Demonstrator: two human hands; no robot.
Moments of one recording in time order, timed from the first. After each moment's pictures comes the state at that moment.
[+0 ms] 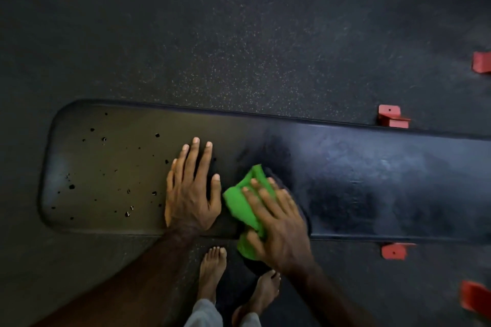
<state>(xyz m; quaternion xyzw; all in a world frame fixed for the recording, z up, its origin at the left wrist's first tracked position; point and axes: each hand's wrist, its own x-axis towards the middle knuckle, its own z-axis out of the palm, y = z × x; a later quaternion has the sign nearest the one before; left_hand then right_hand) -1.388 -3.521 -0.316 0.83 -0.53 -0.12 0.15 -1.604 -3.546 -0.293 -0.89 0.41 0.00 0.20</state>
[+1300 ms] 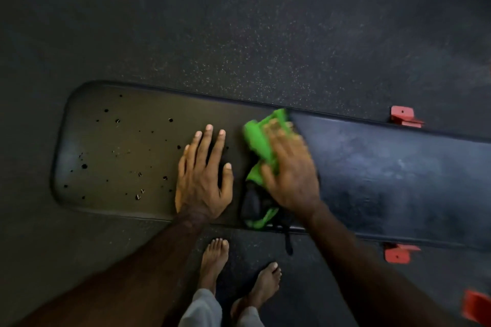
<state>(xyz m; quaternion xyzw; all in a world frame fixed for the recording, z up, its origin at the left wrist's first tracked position) -1.392 -3.522 -0.317 0.82 -0.53 -0.12 0.16 -1.568 -3.633 -0.298 -0.87 0.45 -0.07 0.20</state>
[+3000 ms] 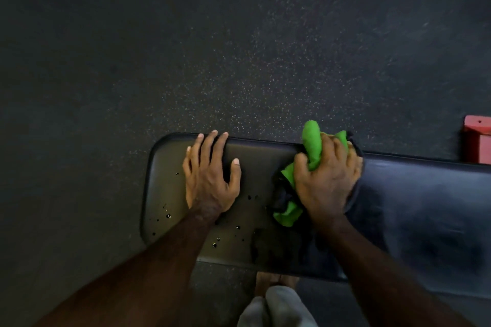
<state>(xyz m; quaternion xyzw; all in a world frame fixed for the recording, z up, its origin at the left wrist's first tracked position) -1.234 -3.562 -0.309 0.86 -0.47 -0.12 0.12 -1.428 -3.664 -0.290 -0.70 0.68 -0.09 0.20</state>
